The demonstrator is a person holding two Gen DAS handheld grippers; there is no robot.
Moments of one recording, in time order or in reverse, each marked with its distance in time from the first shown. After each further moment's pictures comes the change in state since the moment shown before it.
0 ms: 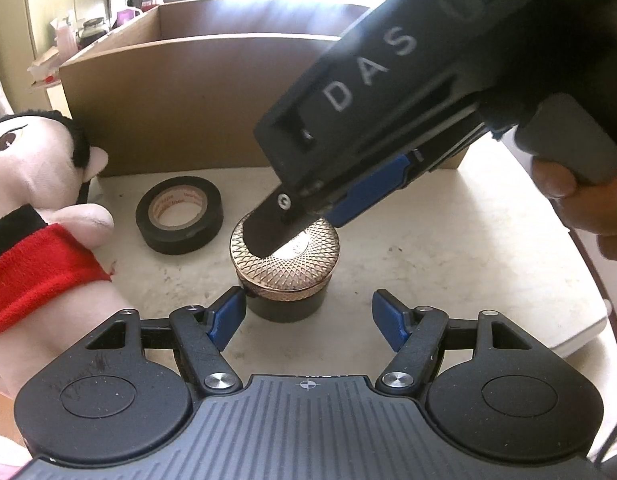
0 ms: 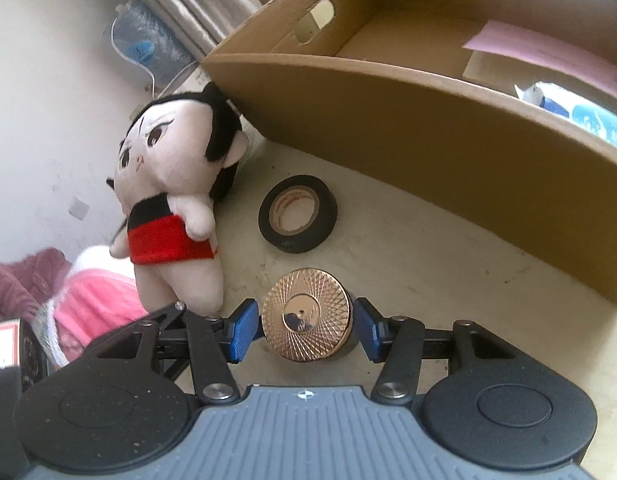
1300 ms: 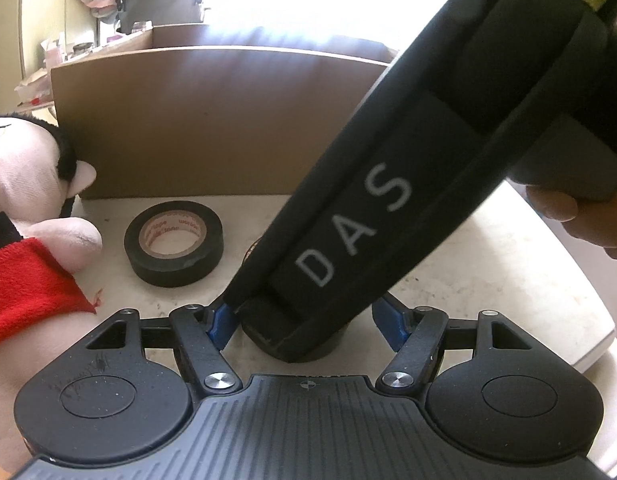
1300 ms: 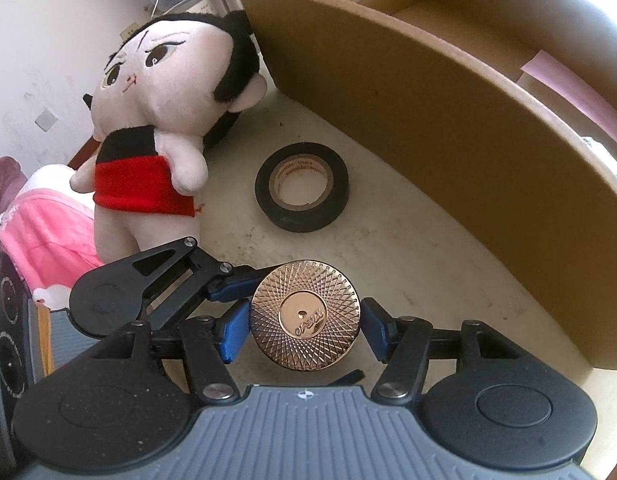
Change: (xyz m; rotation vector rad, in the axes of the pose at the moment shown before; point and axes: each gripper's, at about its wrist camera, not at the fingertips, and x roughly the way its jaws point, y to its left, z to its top) left arm -0.004 -0.024 -0.046 0.009 -0.136 -0.070; right arm 0.037 0.033 0.012 -0.214 0.135 -0.161
